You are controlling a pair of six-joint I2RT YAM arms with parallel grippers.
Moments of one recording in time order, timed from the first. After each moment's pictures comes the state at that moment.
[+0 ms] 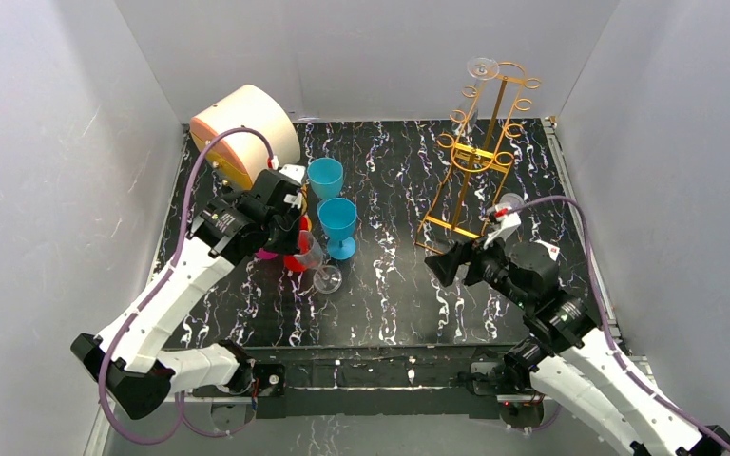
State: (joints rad) left arm -0.65 1.17 1.35 -1.14 -0.21 -0.37; right arm 0.66 0.49 0.53 -0.28 -0.07 0.37
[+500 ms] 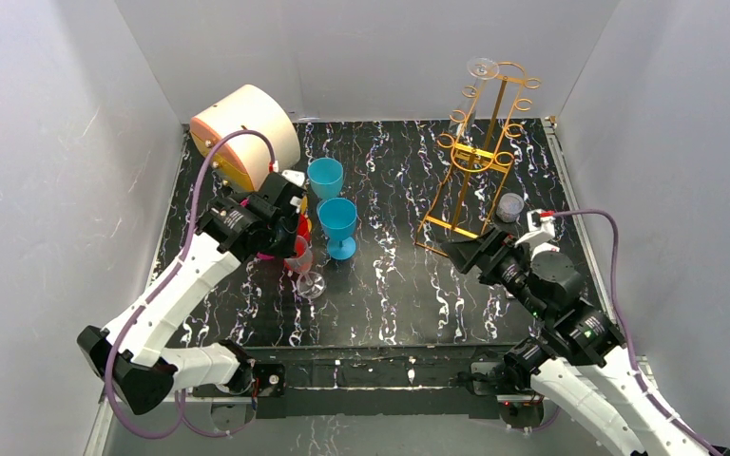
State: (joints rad) left arm -0.65 1.19 1.33 -1.20 -0.30 -0.36; right arm 0.66 0.43 0.63 -0.41 0.06 0.84
